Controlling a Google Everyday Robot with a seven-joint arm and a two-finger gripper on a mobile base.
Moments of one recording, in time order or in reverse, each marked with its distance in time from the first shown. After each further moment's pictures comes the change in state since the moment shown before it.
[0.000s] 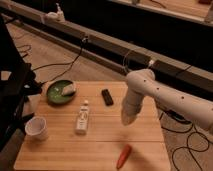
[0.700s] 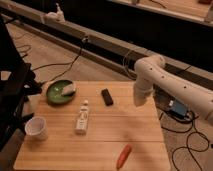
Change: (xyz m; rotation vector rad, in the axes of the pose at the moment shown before) arm 0.055 -0.086 -0.043 0.140 0.151 0.095
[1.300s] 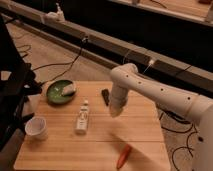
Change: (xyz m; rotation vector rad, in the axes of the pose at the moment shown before) arm -0.128 0.044 0.039 -0.118 -0.171 -0.243
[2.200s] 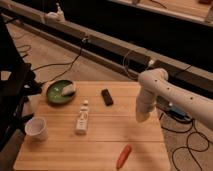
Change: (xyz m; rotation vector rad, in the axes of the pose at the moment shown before) arm 0.135 0.069 -0.030 0.001 0.101 0.318
